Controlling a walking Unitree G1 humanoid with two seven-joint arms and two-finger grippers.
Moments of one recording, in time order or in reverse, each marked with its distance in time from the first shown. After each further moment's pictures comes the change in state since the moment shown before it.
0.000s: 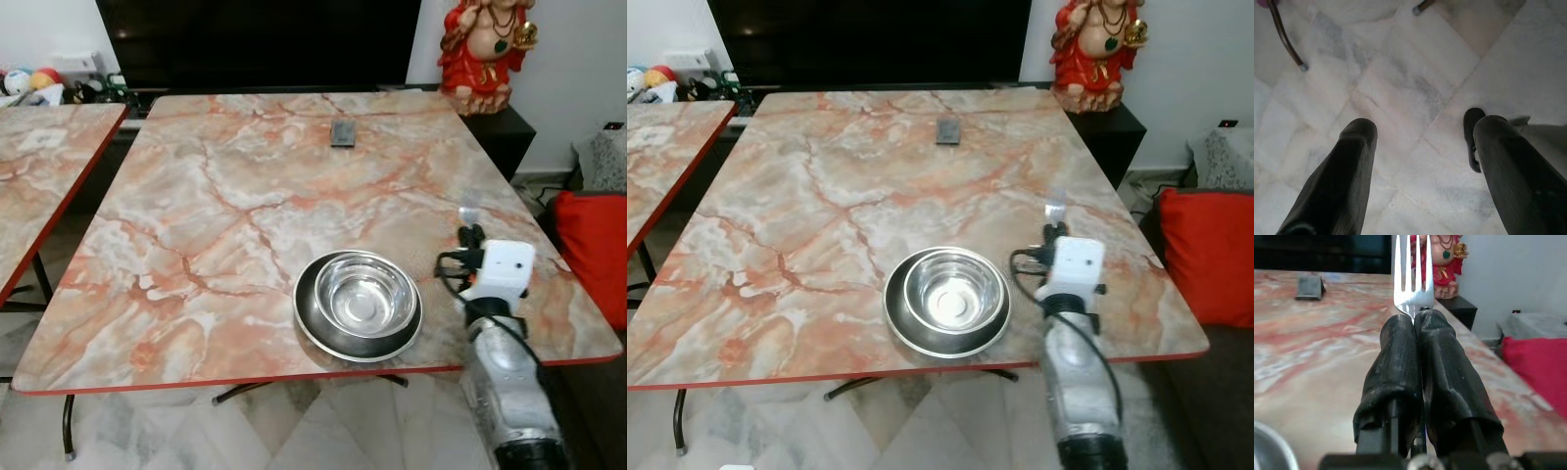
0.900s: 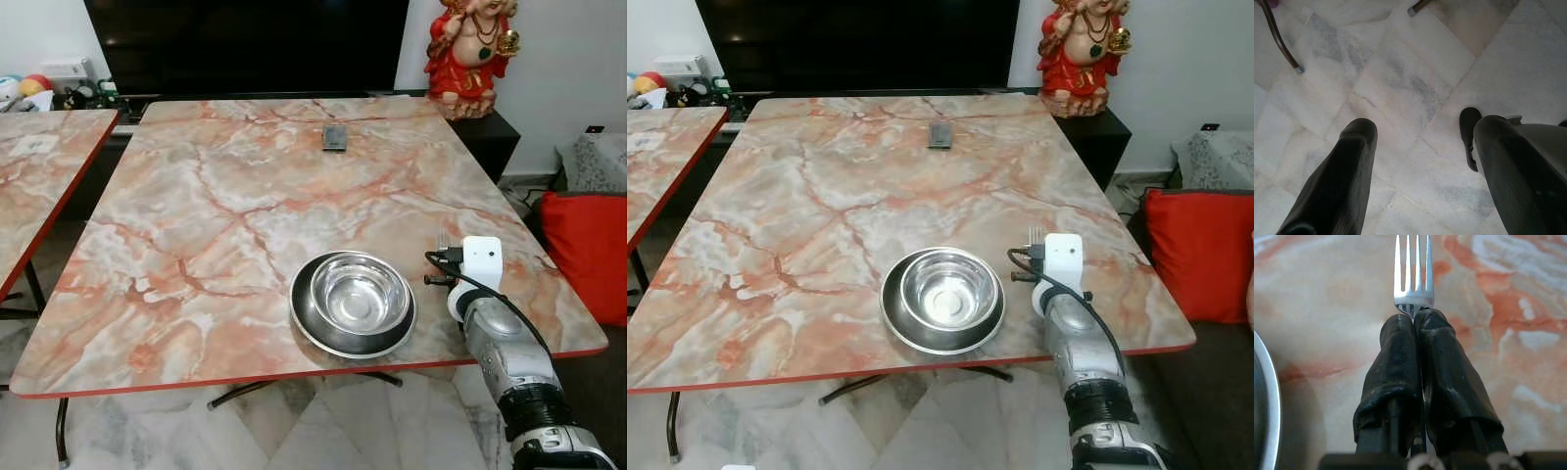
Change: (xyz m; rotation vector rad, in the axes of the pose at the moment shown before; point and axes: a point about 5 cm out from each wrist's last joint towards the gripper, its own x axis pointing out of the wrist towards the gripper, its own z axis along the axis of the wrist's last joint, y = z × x) left arm 0.000 -0.001 0.000 0.004 0.001 -0.016; right arm 0.018 0.002 -0.047 0.037 0.453 0.109
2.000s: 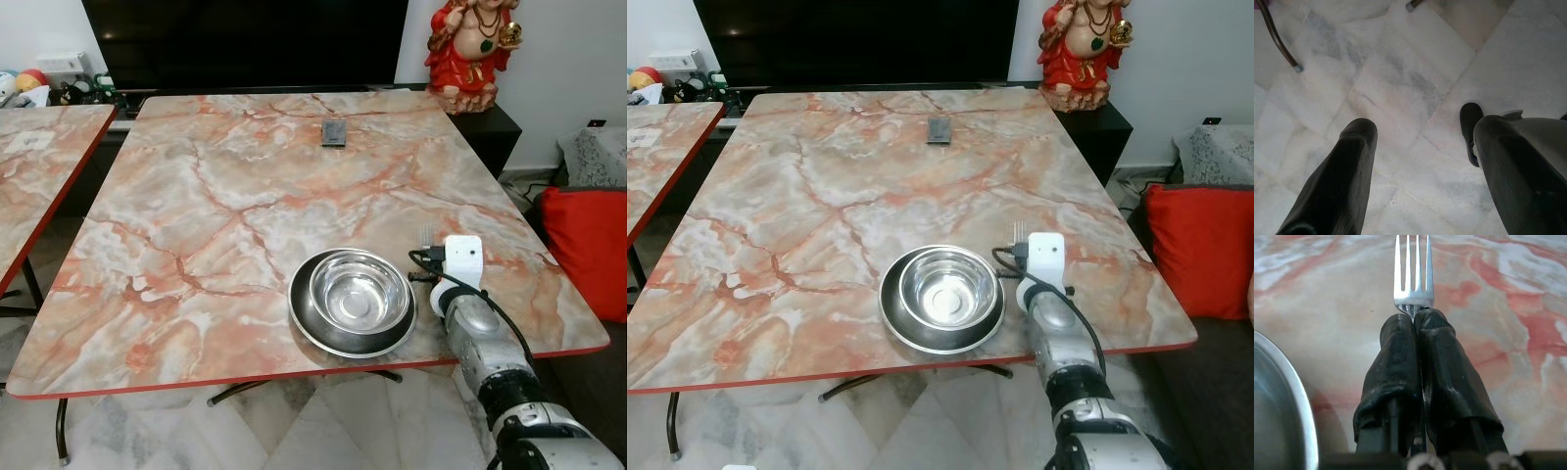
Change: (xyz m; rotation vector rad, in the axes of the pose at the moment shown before) left arm 0.000 0.000 0.000 0.012 0.001 -0.006; right arm 0.014 0.021 0.006 0.000 -0.092 0.026
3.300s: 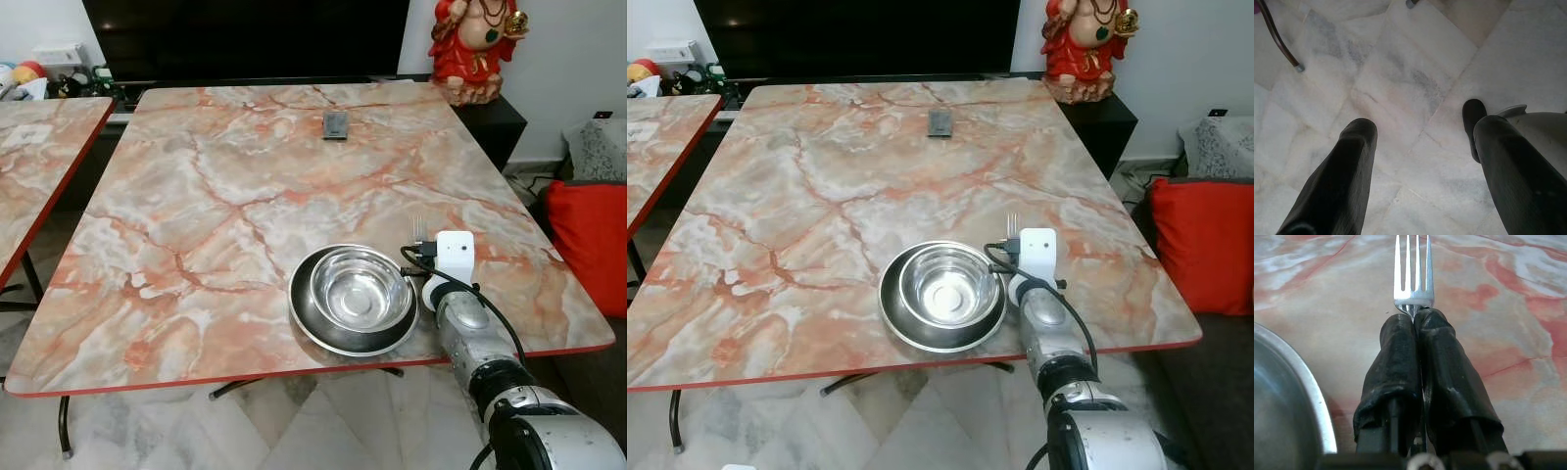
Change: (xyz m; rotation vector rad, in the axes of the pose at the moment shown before) left arm 0.000 0.001 0.001 0.019 -0.008 -0.002; right arm 0.003 0.009 0.000 -0.008 -0.038 0.021
